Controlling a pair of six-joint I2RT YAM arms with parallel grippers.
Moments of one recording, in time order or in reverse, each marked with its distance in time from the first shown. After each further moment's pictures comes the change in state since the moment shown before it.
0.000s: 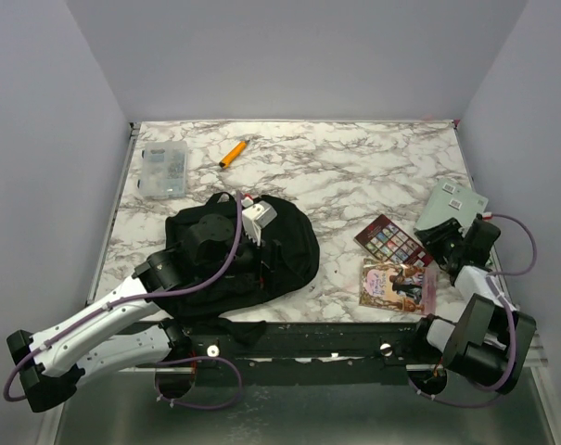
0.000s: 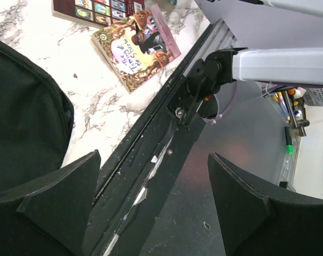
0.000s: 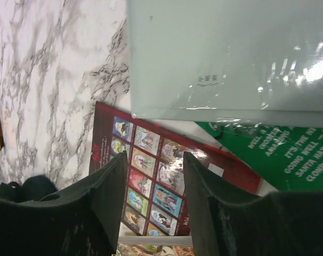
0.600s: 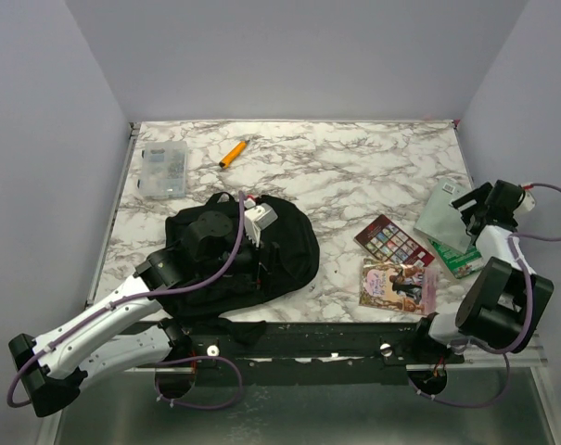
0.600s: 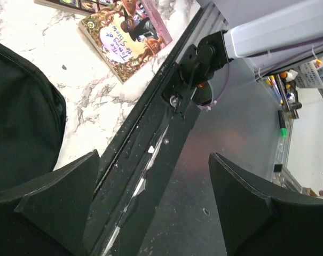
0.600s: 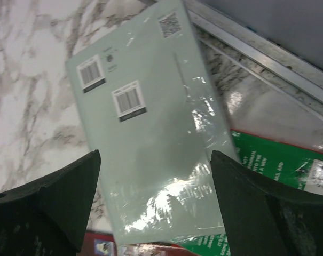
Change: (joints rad) left arm 0.063 0.006 -0.031 0.023 0.119 0.039; right arm 0.008 0.205 0.418 -0.185 0.430 -0.035
